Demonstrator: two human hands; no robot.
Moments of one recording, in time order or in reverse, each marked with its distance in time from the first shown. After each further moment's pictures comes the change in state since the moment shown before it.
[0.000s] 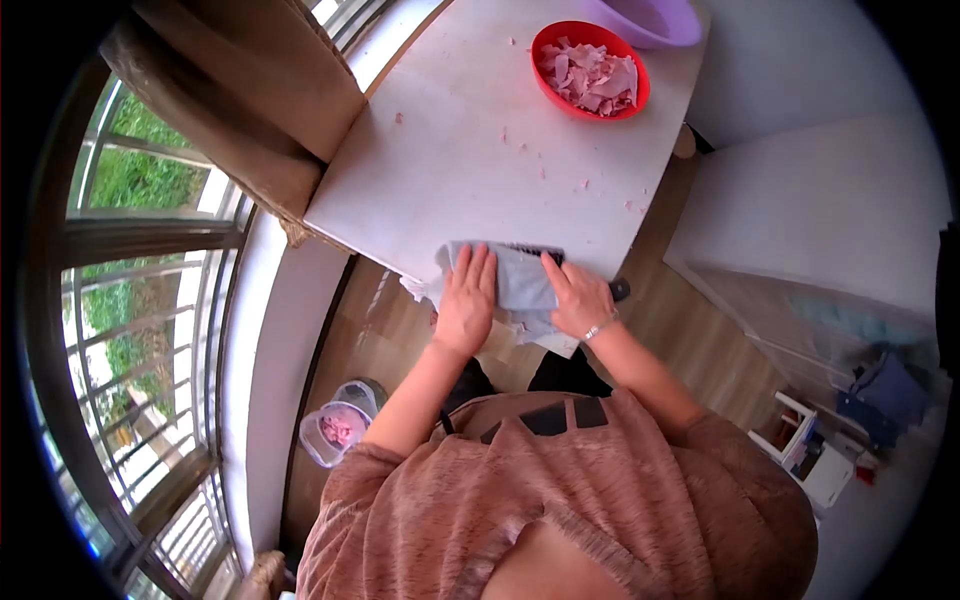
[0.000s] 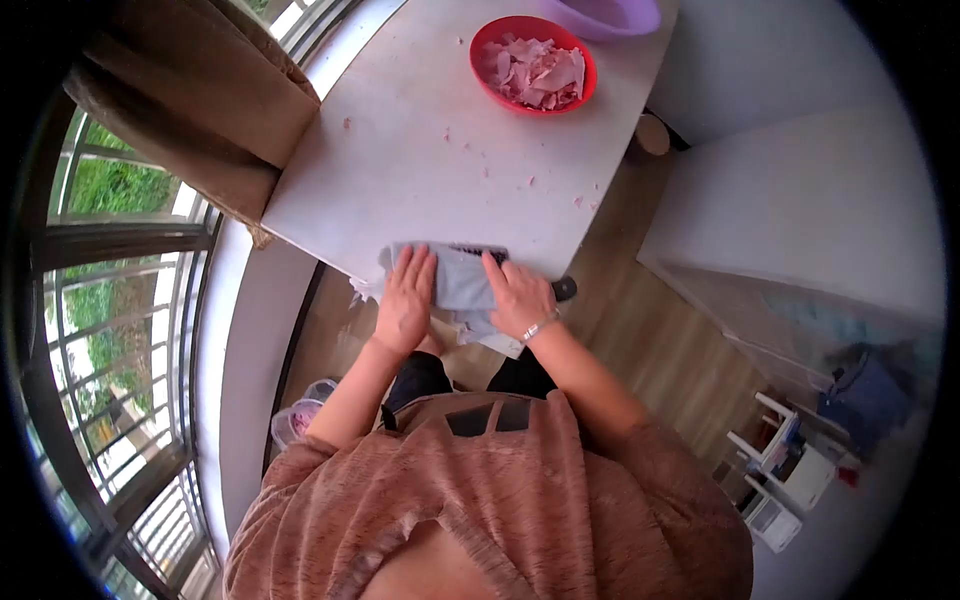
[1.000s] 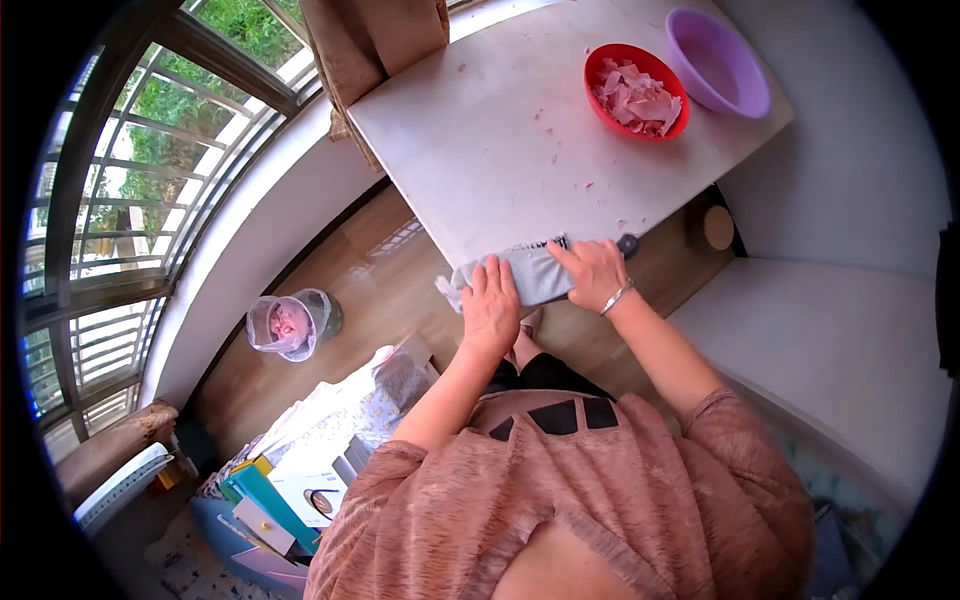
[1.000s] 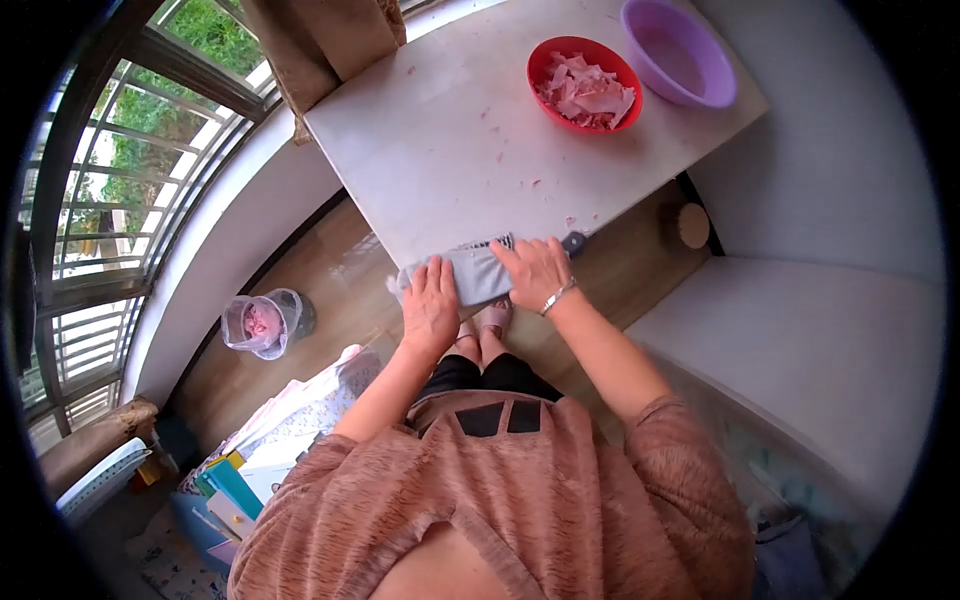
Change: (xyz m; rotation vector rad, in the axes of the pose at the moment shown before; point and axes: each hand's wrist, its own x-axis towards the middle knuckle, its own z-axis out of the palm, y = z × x) left_hand -0.011 0.156 0.058 0.145 0.174 -0.628; right_hand 0.011 0.102 -0.045 -0.067 -0.046 -0.631
